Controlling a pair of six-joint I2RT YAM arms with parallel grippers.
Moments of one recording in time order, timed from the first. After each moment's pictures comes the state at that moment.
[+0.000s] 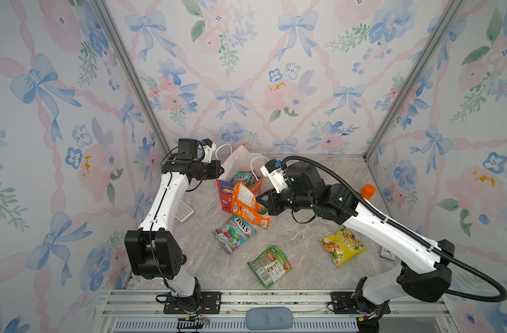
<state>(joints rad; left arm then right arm) -0.03 1.60 1.56 -0.78 0.51 -0.11 0.97 1.51 1.69 -0.73 -0.15 0.42</state>
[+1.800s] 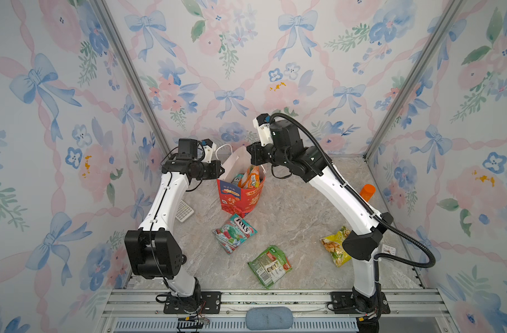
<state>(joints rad) -0.03 1.60 1.56 -0.79 0.52 -0.11 0.80 2.02 2.43 -0.80 0.01 0.32</state>
